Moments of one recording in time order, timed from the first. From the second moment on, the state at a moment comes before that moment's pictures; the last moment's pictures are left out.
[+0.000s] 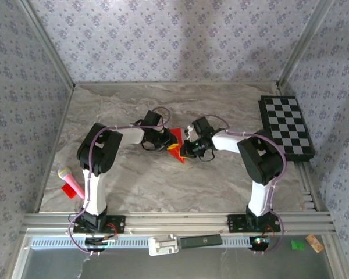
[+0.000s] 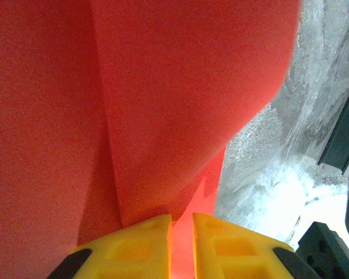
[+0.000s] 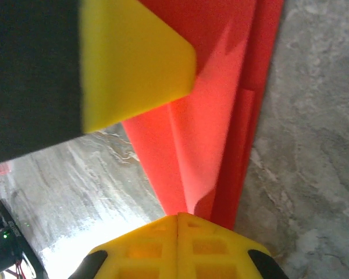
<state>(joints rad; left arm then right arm) -0.52 2.04 1.19 -0.13 0.63 -0.93 0.53 1.87 1.04 -0.26 -0.58 0.50</state>
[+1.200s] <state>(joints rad) -0.58 2.01 1.22 -0.22 0.61 -0.76 0.53 1.91 1.08 -0.35 -0.55 0.42</state>
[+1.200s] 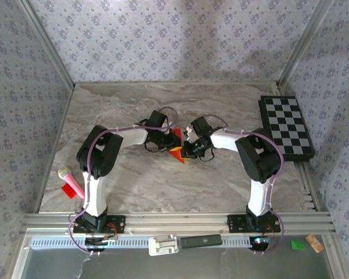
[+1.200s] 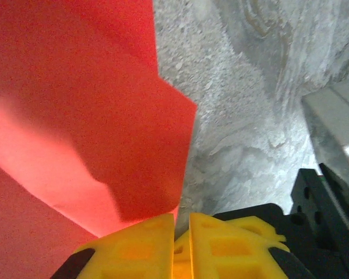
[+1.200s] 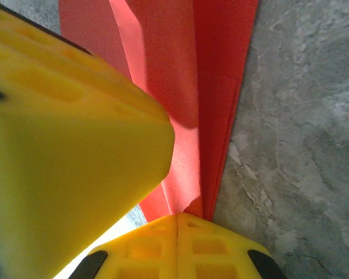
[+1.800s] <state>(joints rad) -0.55 2.06 1.25 -0.25 0.63 -0.71 0.54 1.92 1.14 -0.45 -0.49 0.30</state>
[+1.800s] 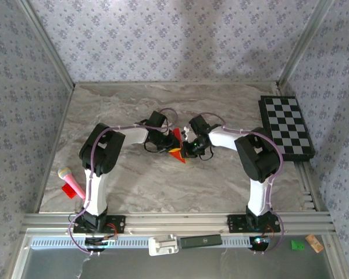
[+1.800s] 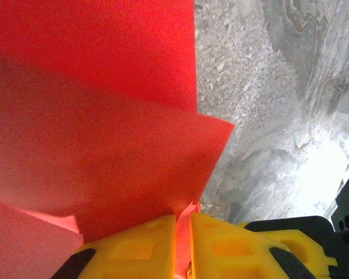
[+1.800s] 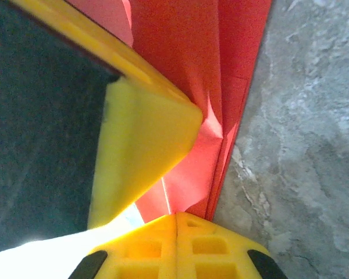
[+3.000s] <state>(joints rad) -0.27 2.18 1.61 -0.53 0.48 -0.49 0.54 1.92 1.18 -0.54 -0.43 0.25</state>
